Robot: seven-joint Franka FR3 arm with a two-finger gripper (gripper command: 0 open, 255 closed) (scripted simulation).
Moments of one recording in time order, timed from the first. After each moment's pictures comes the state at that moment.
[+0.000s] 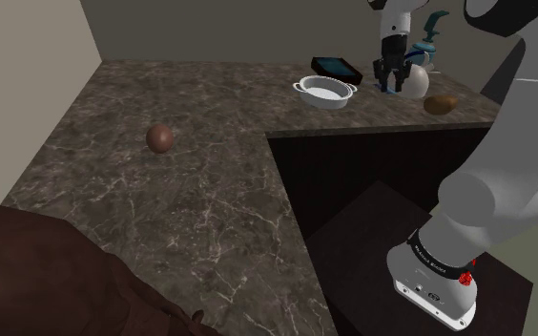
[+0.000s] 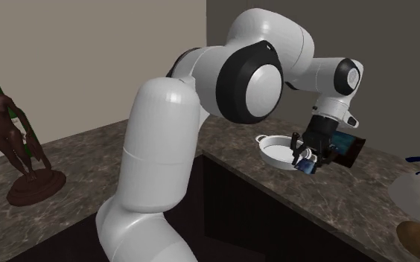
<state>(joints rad) -0.46 0.34 -0.22 -1.54 -0.04 1.30 -0.21</state>
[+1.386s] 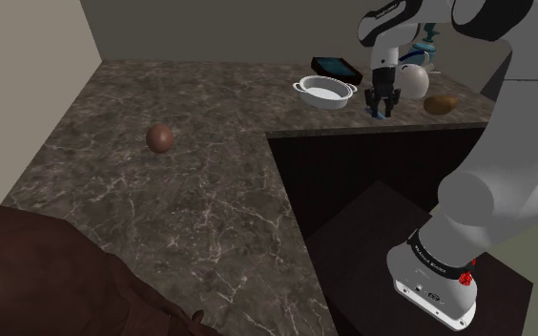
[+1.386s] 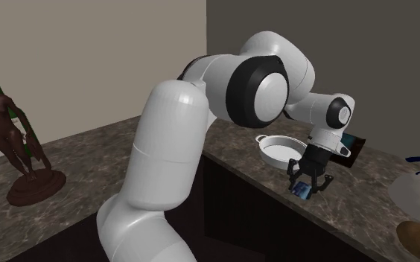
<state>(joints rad) -0.48 0.41 -0.22 -1.70 -0.04 1.53 -0.22</state>
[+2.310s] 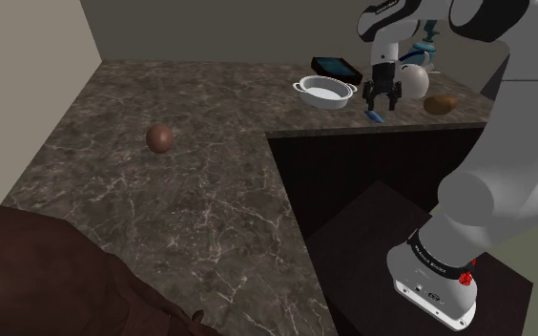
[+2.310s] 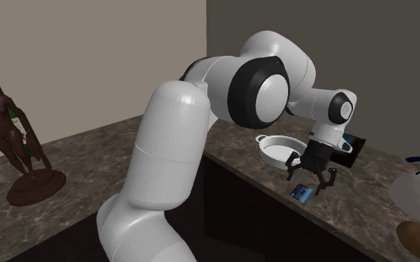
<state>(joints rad) -0.48 0.42 -0.22 -1.65 -0.03 1.49 -0.22</state>
